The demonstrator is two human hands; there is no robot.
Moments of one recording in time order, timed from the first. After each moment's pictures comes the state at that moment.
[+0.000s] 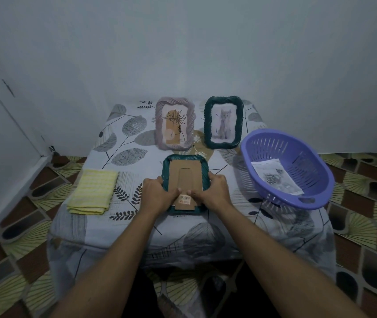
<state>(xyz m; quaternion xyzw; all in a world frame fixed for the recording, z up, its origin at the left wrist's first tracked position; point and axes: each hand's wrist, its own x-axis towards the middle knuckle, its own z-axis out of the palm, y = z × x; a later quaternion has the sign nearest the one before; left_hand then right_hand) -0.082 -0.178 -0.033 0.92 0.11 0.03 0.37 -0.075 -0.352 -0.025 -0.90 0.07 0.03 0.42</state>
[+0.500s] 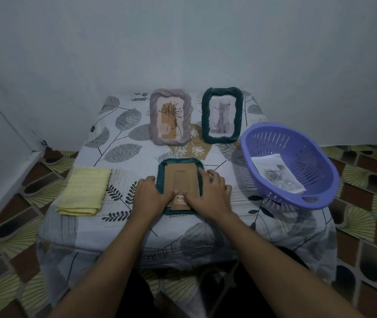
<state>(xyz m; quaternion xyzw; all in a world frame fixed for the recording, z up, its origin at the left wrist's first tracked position) -0.084 -0.179 -0.043 0.93 0.12 0.04 0.36 -0.081 -0.357 -0.046 -0.97 -0.02 -0.02 0.24</state>
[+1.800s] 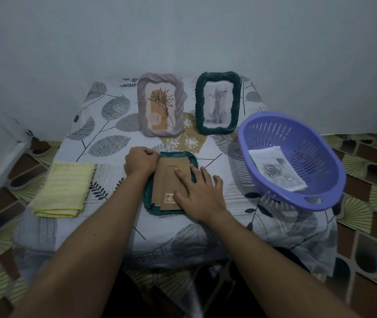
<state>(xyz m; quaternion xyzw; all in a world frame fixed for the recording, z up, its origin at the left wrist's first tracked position) 0.017 -0.183 -0.037 0.87 0.23 0.07 0.43 -0.072 -0.357 -0.056 -0.98 -0.11 0.04 0.15</state>
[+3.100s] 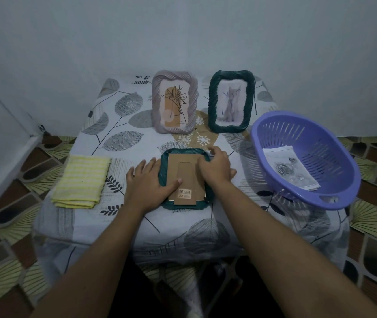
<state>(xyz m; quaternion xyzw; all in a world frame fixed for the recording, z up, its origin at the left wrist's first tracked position) -0.062 -0.153 -0.066 0.99 0.00 0.04 0.15 -0.020 -0.339 -0.034 -0.89 0.15 -0.02 0.42</state>
